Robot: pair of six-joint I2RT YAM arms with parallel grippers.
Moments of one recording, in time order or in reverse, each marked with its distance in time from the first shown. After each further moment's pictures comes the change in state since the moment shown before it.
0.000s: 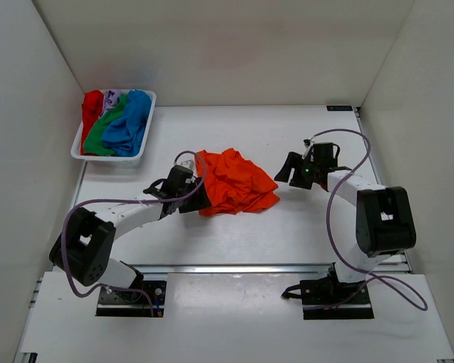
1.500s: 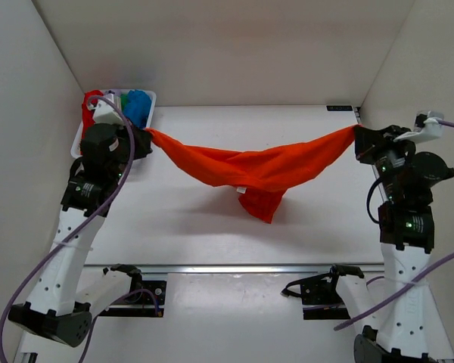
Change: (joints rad) left arm 0.278 -0.442 0.510 -0.331 -0.151 0.215; right arm -0.248 -0.845 0.248 -0.201 0.168 0.006
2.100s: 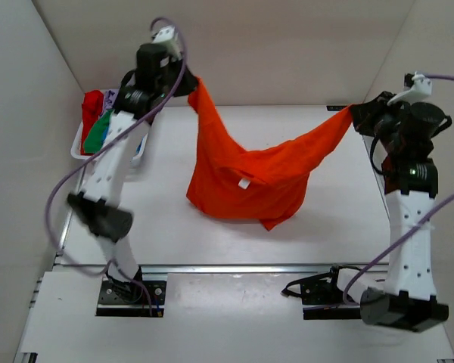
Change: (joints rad) left arm -0.079 0.686 0.807 -0.150 0.117 0.051; right arm -0.017 0.274 0.259 -0.092 -0.063 -0.080
